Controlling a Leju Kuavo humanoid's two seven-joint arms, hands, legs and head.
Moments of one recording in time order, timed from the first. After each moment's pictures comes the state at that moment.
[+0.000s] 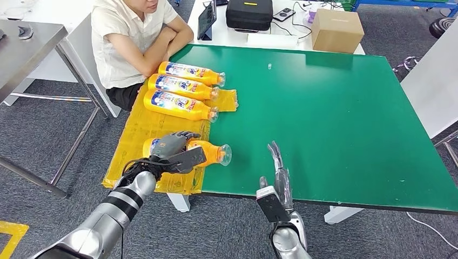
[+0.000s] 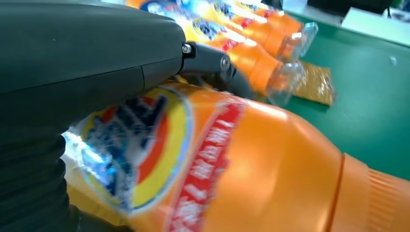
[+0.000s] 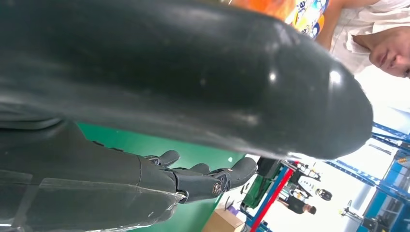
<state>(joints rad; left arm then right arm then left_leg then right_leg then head) -0.55 -0.07 -0.35 -0.76 -0.58 0.07 -0.16 -0.08 0.16 0.28 -1.14 0.41 -0.47 -0.68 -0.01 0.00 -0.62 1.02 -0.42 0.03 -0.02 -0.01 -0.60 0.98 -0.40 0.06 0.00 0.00</state>
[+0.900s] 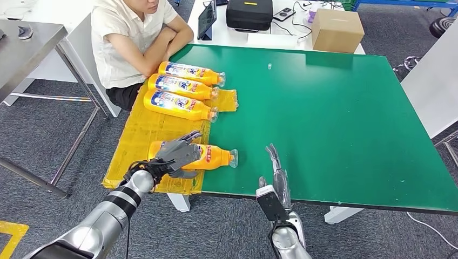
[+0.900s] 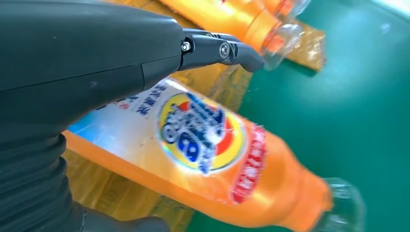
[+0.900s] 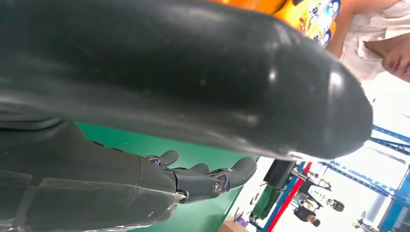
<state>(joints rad) -0.56 -0.07 -0.34 -0.70 -0.39 -0.02 -0.25 -0.11 0.16 0.28 -1.06 0.38 -0.46 -0.70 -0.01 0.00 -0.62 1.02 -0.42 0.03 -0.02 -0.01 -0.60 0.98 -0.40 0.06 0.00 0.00</state>
